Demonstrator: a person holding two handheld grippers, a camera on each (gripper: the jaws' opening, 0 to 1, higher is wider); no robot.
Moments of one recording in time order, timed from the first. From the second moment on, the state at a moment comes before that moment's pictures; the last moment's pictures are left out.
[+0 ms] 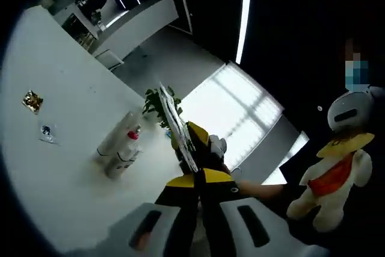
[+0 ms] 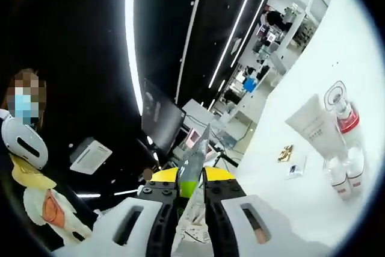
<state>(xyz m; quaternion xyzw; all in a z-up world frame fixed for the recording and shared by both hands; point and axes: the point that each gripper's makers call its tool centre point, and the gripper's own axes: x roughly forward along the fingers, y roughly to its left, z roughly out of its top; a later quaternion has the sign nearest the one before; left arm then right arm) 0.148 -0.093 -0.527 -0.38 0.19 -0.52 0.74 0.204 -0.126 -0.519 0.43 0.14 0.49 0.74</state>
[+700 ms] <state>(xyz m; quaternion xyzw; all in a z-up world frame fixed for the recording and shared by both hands) 0.166 -0.083 -0.565 -0.30 0.22 -0.47 0.80 0.184 -0.114 -0.552 0.50 0.17 0.43 0.73</state>
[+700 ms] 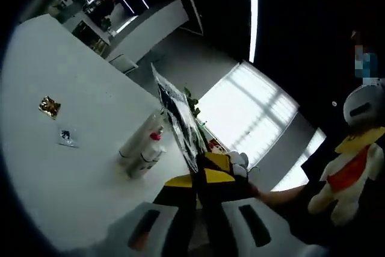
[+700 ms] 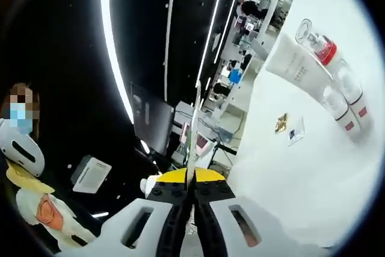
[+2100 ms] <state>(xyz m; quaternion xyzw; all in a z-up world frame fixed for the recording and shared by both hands) 0.209 -0.078 -0.630 -0.35 0.31 -0.36 0.81 0.200 -0.122 -0.626 0.21 0.22 0.41 0.86</state>
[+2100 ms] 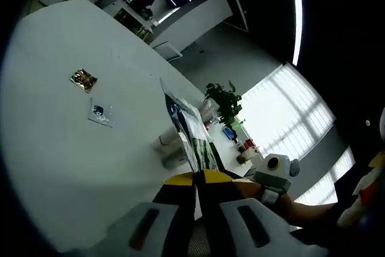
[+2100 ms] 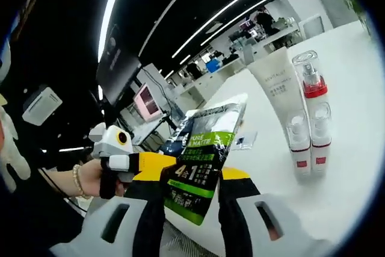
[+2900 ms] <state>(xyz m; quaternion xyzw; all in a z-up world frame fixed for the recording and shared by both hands) 0.221 -0.092 -0.657 -0.36 0.34 -0.34 0.80 0.199 -0.128 -0.649 0.16 0.24 0.40 0.87</state>
